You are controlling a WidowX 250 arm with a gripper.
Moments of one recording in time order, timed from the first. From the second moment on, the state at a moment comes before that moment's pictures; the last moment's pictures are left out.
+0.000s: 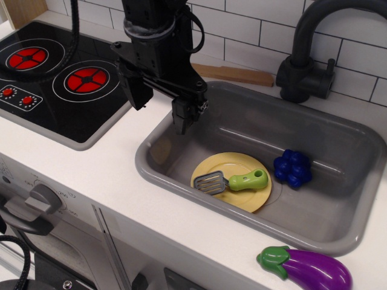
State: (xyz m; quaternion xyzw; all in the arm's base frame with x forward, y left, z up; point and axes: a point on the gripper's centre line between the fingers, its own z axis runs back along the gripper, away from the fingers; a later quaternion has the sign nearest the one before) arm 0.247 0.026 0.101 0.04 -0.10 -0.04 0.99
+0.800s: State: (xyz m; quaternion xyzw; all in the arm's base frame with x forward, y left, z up) arm 0.263 -0.012 0.065 -0.01 -0.10 -0.25 0.96
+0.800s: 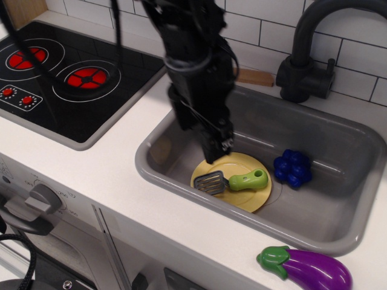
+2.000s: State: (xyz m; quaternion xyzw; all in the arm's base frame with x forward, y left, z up) arm 0.280 -0.046 0.006 0.00 -0.11 -0.35 0.93
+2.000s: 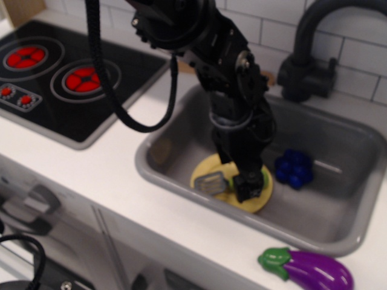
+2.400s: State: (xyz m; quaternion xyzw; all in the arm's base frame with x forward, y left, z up) arm 0.286 -0.049 -0.002 0.00 -0.11 -0.35 0.93
